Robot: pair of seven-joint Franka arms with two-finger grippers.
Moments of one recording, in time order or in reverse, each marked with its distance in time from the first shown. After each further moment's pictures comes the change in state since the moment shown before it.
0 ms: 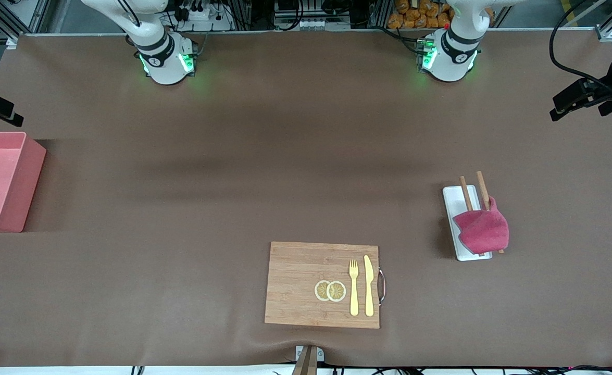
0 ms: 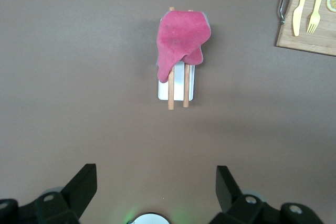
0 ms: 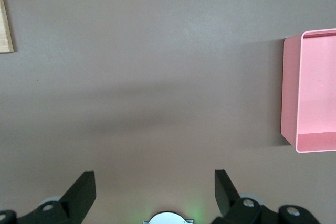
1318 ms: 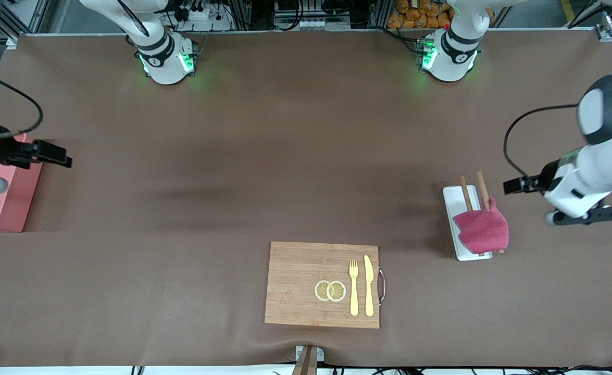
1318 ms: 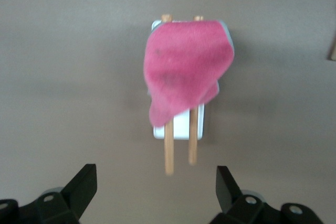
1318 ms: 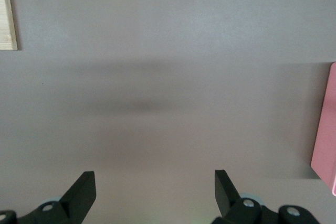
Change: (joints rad) left arm -0.016 0.346 -0.001 -0.106 0.048 0.347 0.001; right arm 0.086 0.169 0.005 -0.001 0.027 0.124 0.000
